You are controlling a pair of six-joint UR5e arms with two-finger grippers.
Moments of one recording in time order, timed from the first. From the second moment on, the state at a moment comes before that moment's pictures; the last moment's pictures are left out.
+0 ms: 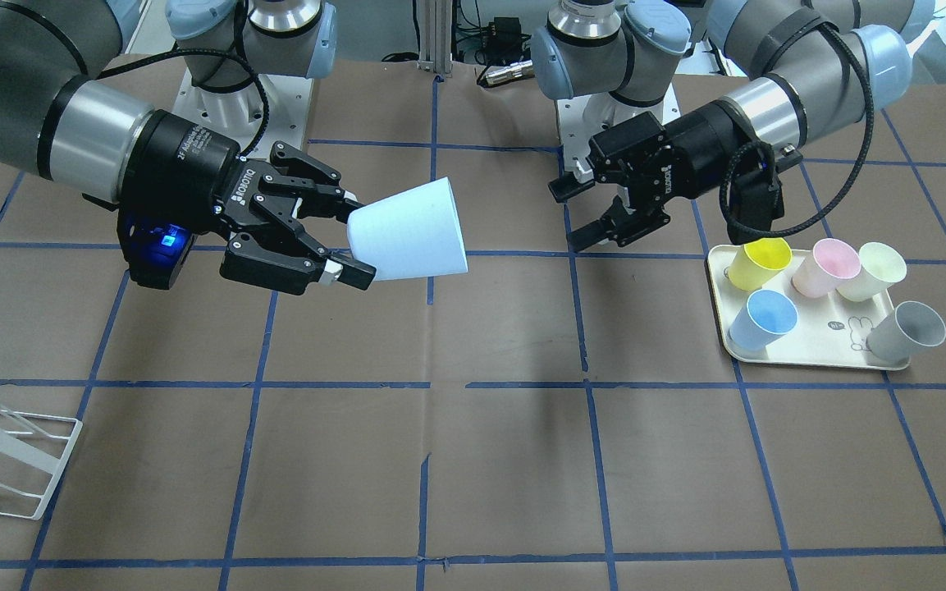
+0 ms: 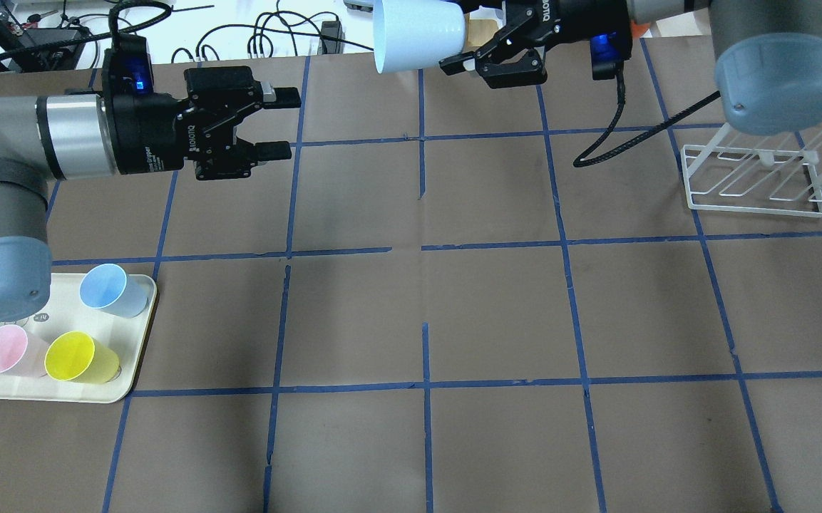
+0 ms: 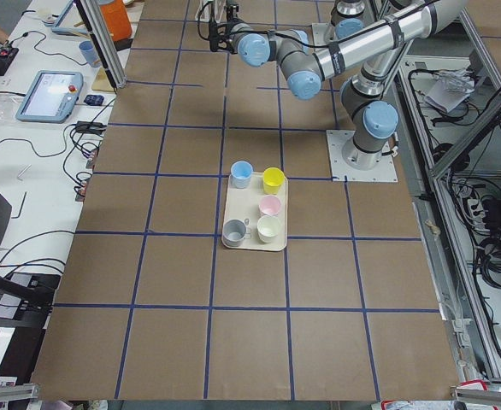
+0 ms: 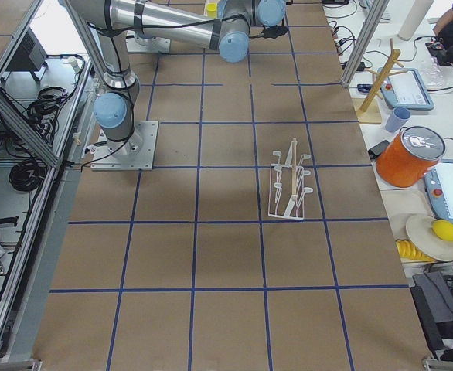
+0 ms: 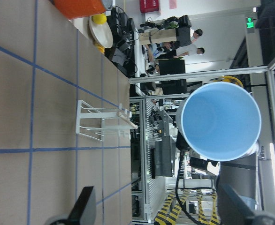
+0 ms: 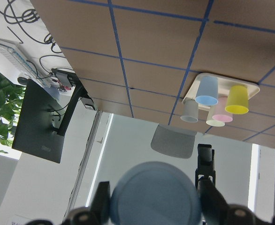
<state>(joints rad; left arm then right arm) -1.27 -1.48 -2.02 -1.08 0.44 -0.04 1.49 -1.42 1.61 -1.92 -0.48 1.45</state>
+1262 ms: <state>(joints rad) -1.55 -1.59 -1.46 -1.53 1.63 -0.04 1.48 -1.49 1.60 -1.77 -1.38 0.30</state>
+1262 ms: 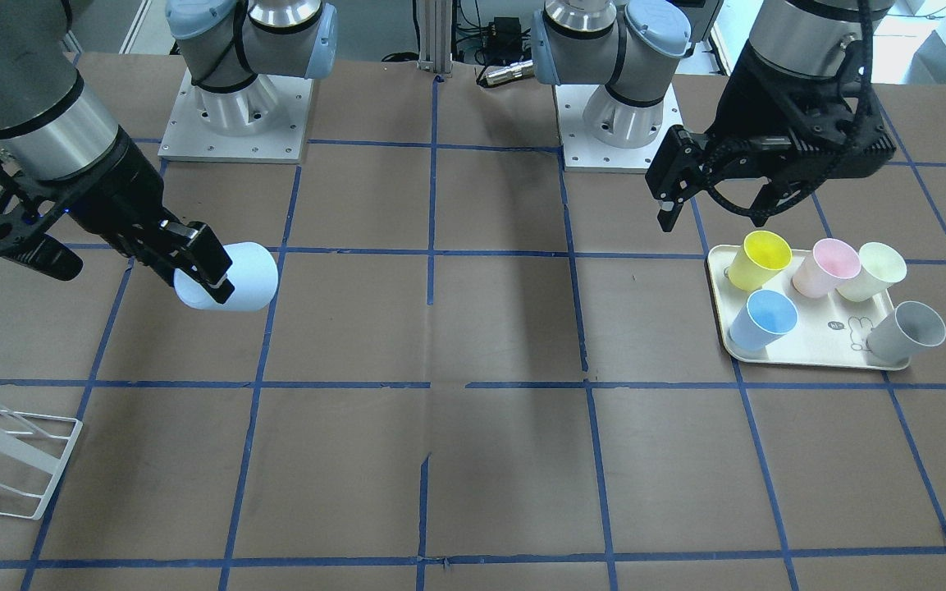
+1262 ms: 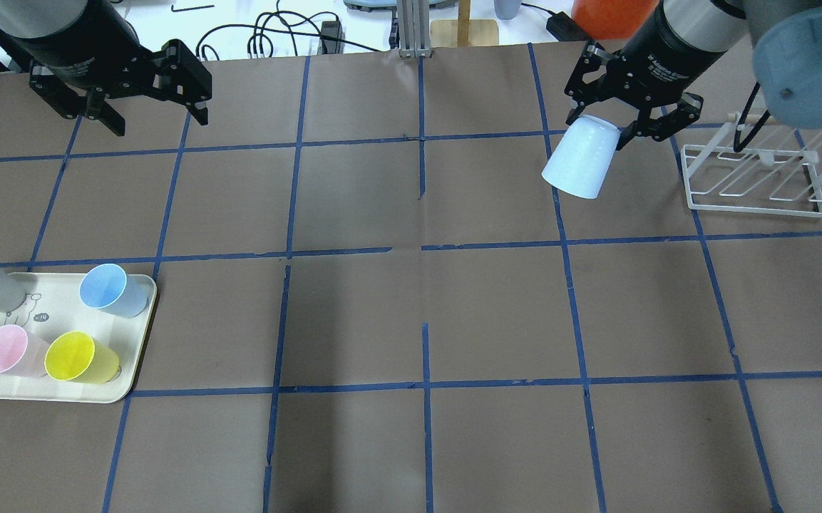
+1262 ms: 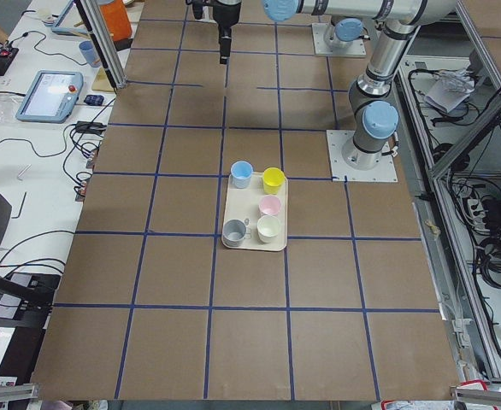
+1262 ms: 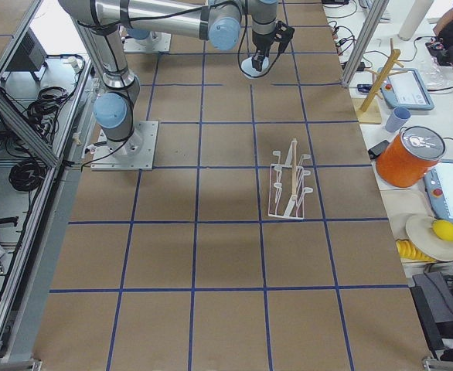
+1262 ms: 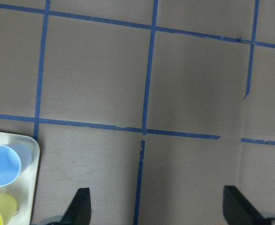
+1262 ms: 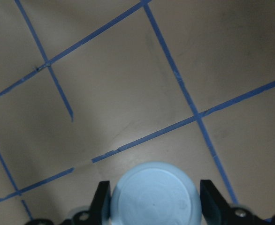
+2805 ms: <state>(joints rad) -1.53 -1.57 -1.45 -1.61 1.52 -0.05 1.21 -1.31 1.49 -2.25 -1.50 -0.51</state>
